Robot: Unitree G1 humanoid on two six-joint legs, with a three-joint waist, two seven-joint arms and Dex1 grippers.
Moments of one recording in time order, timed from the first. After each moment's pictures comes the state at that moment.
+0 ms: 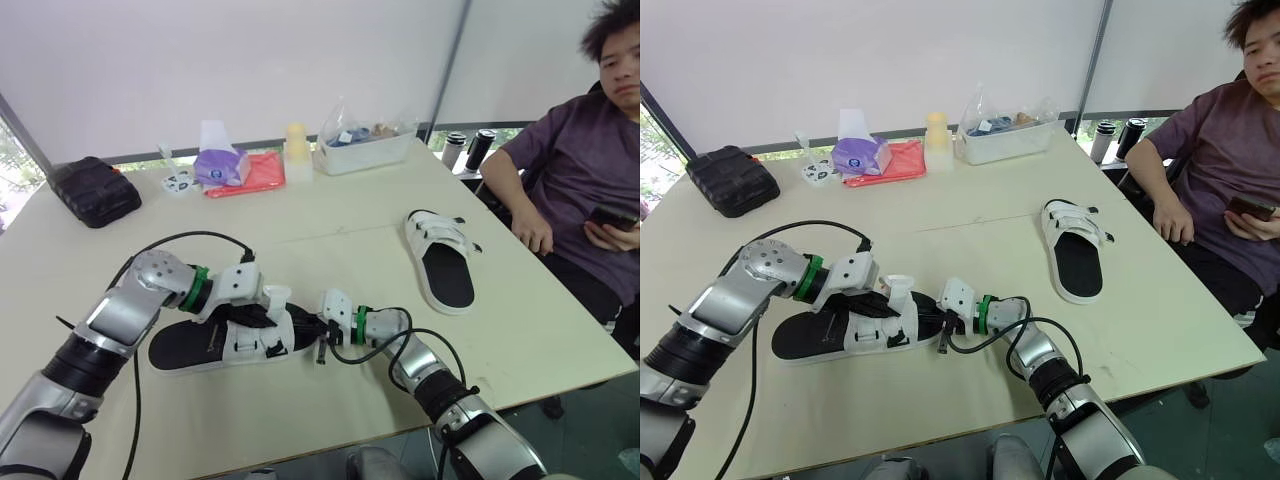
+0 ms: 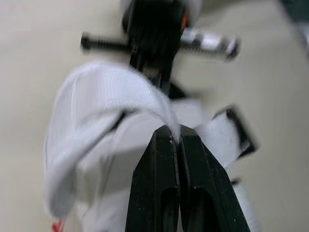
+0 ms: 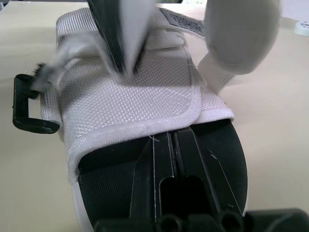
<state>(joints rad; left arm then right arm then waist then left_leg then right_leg) -0.56 0.81 -0.33 0.00 -0.16 0.26 -1.36 -0.53 -0.17 0.40 0.62 0.06 -0.31 0.93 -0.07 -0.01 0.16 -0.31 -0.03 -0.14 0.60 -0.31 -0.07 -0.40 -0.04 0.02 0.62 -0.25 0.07</state>
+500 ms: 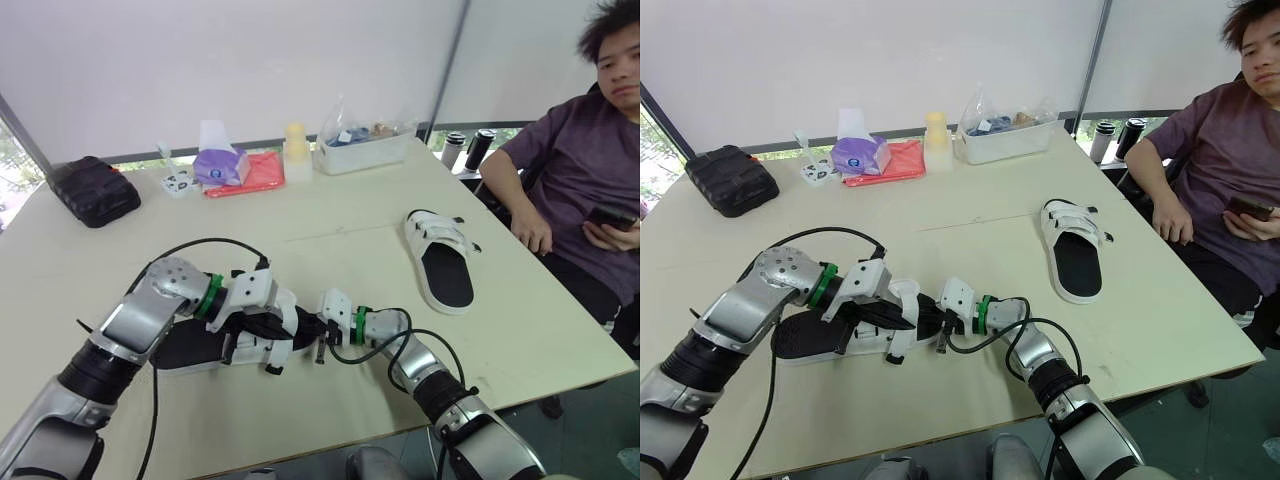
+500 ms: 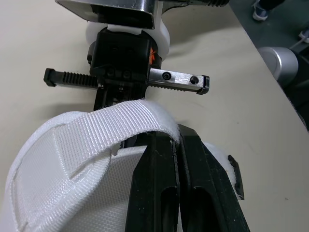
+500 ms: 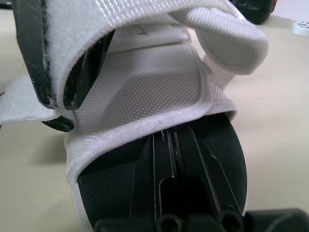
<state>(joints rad) -0.54 0.77 -0.32 -0.11 -0.24 0.39 -1.39 -0.53 -0.16 0.39 0.62 0.06 -0.31 0.92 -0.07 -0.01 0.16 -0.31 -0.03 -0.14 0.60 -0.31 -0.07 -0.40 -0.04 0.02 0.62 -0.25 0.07</state>
